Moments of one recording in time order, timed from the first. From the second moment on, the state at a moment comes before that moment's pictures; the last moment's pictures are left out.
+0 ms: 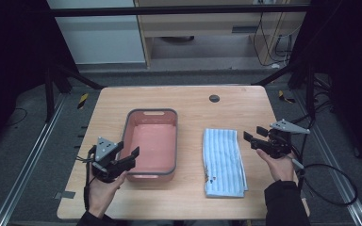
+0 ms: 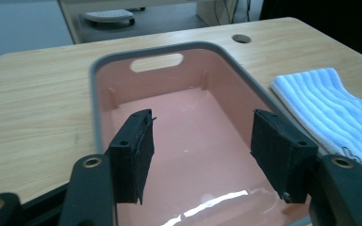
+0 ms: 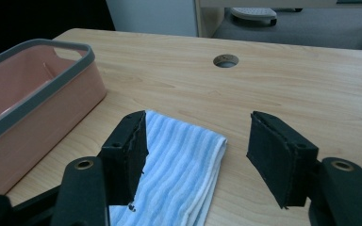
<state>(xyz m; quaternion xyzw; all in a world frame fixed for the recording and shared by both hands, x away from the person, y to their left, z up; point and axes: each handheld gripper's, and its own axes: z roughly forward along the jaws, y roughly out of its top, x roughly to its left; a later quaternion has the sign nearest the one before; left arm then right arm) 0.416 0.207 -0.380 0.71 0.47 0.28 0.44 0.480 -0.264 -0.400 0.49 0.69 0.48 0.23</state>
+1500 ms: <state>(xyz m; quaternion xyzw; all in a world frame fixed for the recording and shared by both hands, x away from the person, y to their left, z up) 0.408 0.037 -0.448 0.81 0.38 0.18 0.41 0.541 -0.248 -0.423 0.50 0.70 0.44 0.23</state>
